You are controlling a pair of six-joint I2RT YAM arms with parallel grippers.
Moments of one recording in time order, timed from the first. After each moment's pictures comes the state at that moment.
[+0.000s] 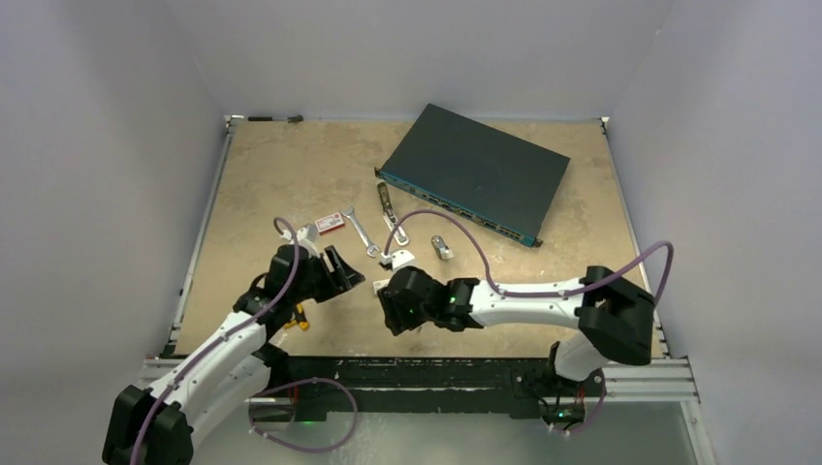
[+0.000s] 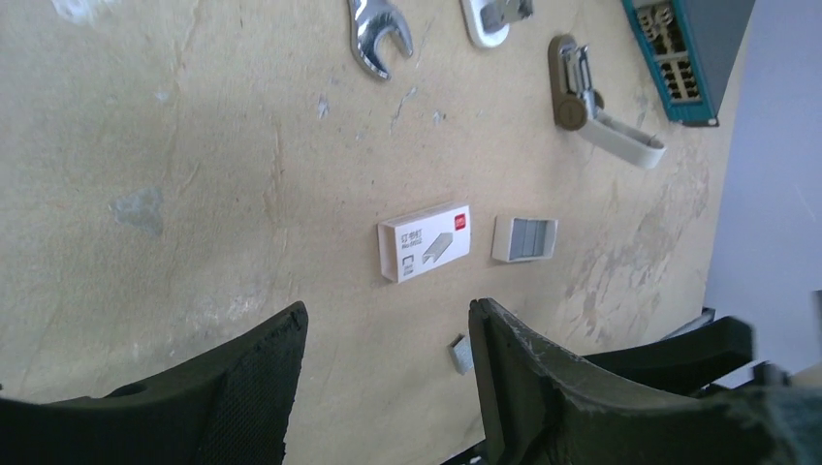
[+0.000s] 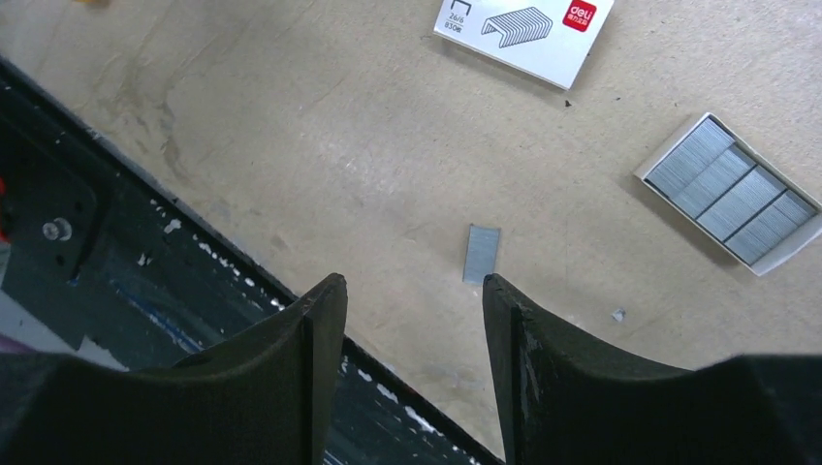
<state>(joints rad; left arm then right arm) -0.41 0.79 0.30 -0.16 0.20 -0.82 1.22 1.51 0.87 -0.23 0.14 0.65</state>
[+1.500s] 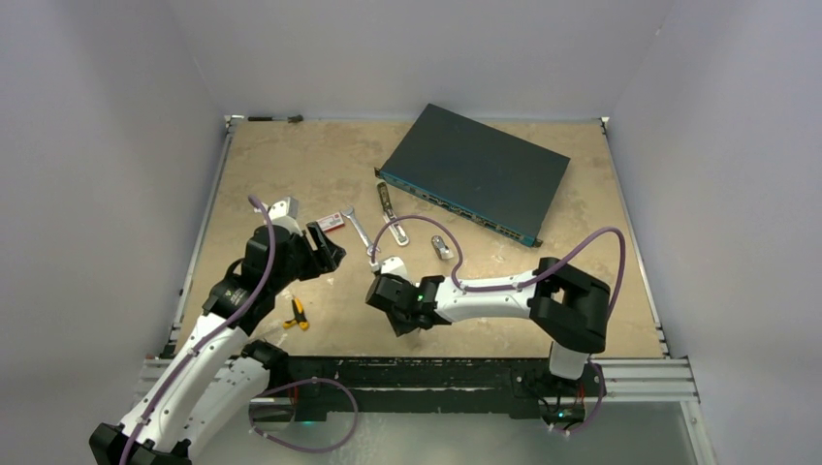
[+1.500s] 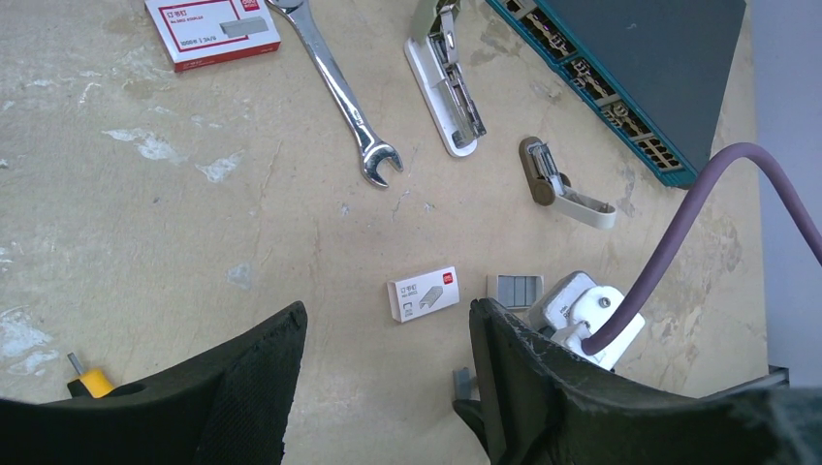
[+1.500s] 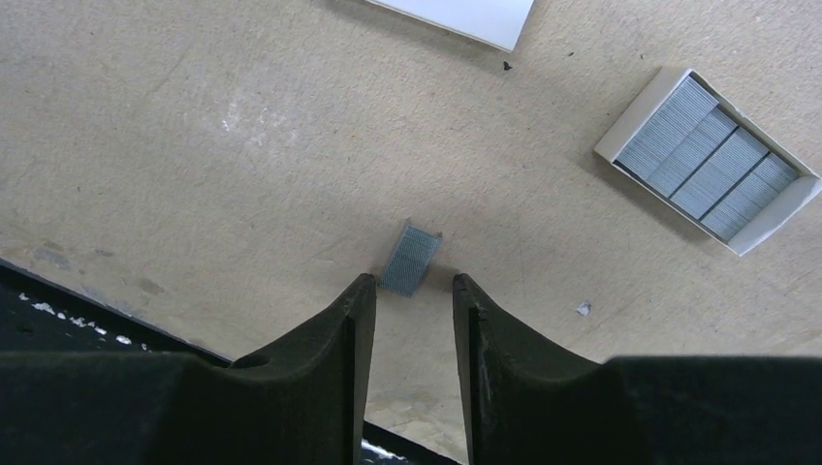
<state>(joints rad) -0.41 0.68 0.65 -0.51 -0.02 -0.64 1.26 1.76 1.06 -0.48 0.27 0.70</state>
